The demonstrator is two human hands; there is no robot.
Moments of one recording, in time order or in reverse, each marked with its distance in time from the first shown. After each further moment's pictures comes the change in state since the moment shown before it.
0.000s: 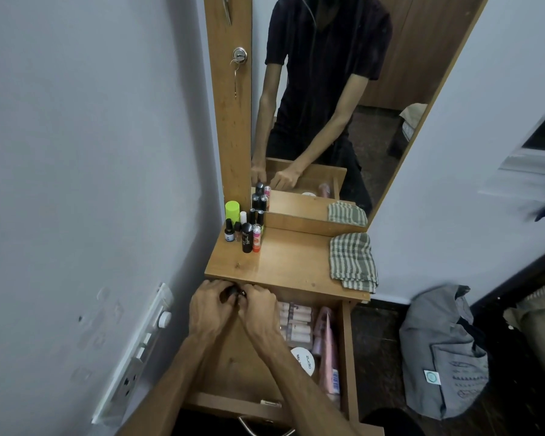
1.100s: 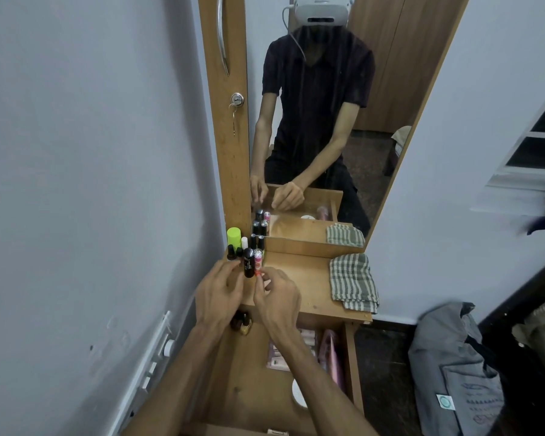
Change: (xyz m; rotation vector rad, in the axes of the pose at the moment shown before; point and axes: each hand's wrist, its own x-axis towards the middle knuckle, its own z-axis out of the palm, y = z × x) left_hand 0.049 0.055 -0.037 -0.035 0.222 0.180; right_hand 0.033 -0.011 -0.051 0.234 0.481 0.028
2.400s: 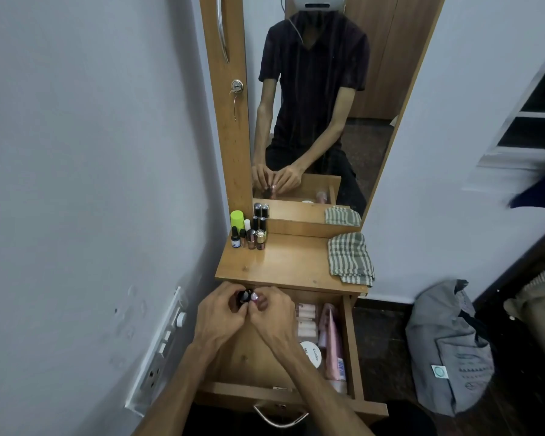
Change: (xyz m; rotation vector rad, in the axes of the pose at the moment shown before) left_hand -0.077 -0.013 -0.026 -0.004 -0.233 -0.024; right_hand -0.076 0.010 -0.008 0.048 -0.269 0.132
